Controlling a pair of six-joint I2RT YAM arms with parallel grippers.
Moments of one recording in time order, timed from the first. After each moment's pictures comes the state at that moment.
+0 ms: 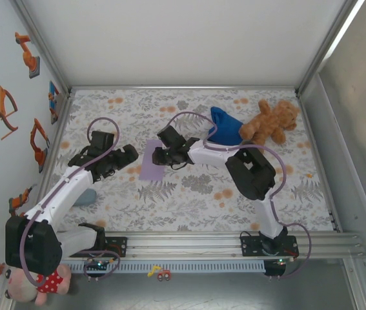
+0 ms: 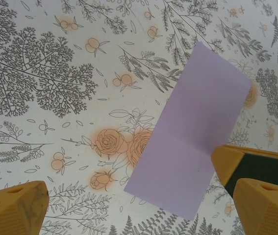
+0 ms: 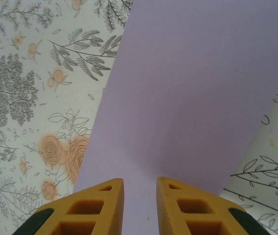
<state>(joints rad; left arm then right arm) -0.31 1.16 0.79 -0.60 0.02 -0.73 0.85 2.12 1.47 -0.27 -0.21 0.71</state>
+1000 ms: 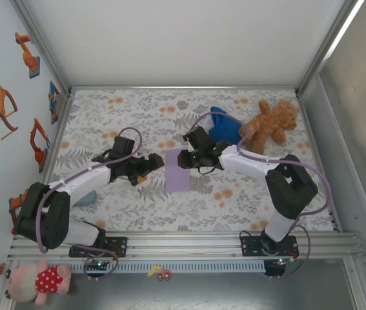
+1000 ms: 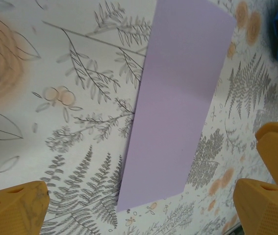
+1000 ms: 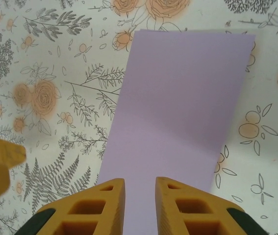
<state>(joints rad) -0.47 1.39 0.70 -0.31 0.42 -0.87 0.76 1.72 1.10 -0.33 -0.18 0.60</state>
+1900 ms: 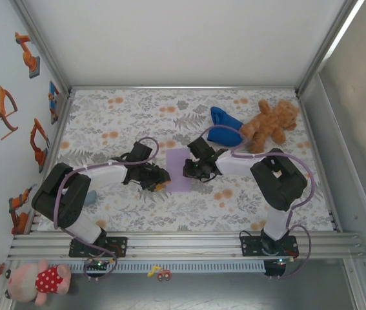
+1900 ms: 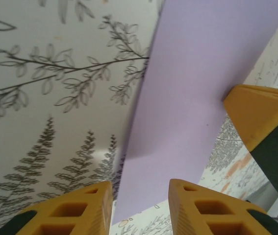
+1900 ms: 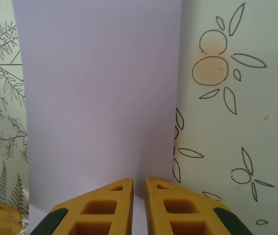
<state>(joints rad) -0.60 1.58 0.72 -0.25 0.49 -0.97 0.73 1.83 1.00 -0.24 -0.22 0.74</state>
